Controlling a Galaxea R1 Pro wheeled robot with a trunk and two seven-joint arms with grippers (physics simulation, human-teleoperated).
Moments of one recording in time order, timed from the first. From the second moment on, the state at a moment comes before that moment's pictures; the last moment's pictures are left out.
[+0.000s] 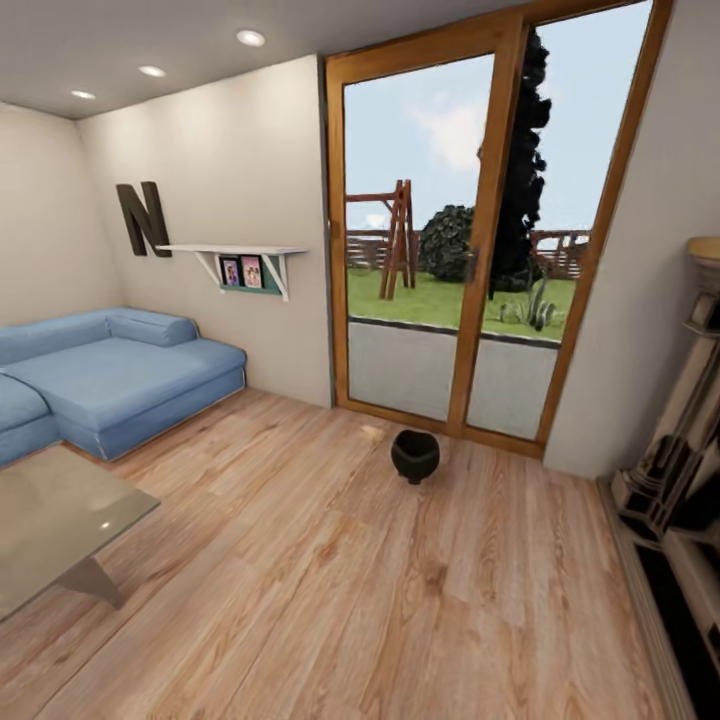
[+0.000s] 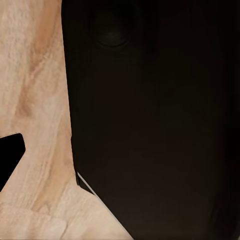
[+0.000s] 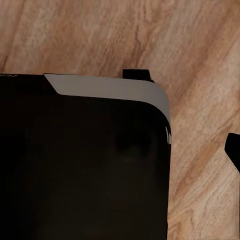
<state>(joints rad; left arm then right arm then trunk) 0.02 0.00 0.00 0.00 0.00 -0.01 0.00 -0.07 0.00 0.00 -0.06 0.01 -0.05 0.00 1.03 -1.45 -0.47</state>
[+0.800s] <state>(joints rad) 0.02 0.00 0.00 0.00 0.00 -0.01 0.00 -0.07 0.00 0.00 -0.06 0.01 -0.05 0.00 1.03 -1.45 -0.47</state>
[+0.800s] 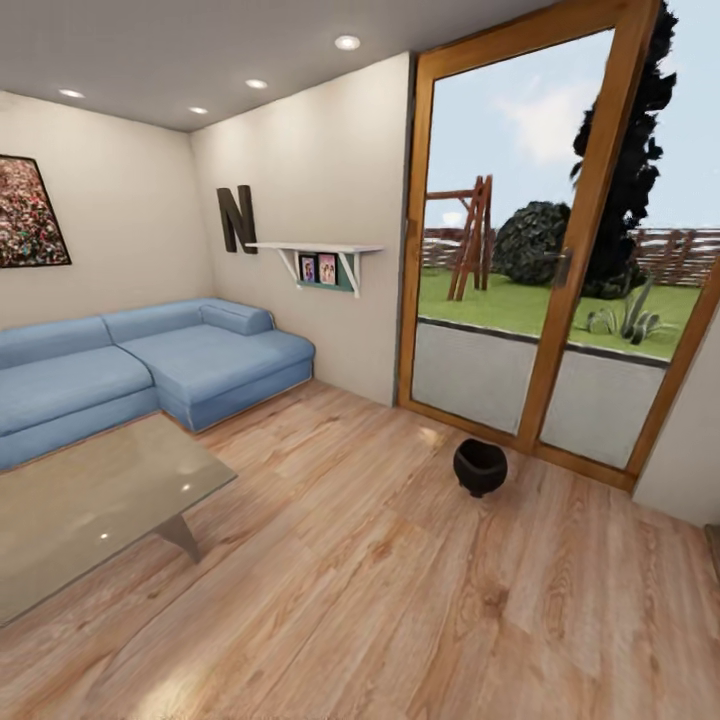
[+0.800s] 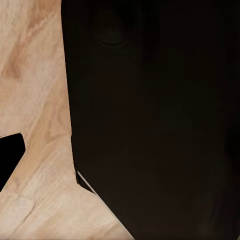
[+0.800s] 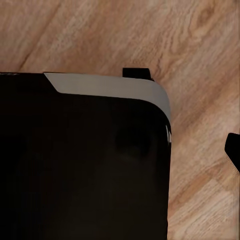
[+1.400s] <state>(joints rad) 0.02 0.00 0.00 0.00 0.00 -0.01 0.00 -0.07 0.00 0.00 -0.06 0.01 -0.05 0.00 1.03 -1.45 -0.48</state>
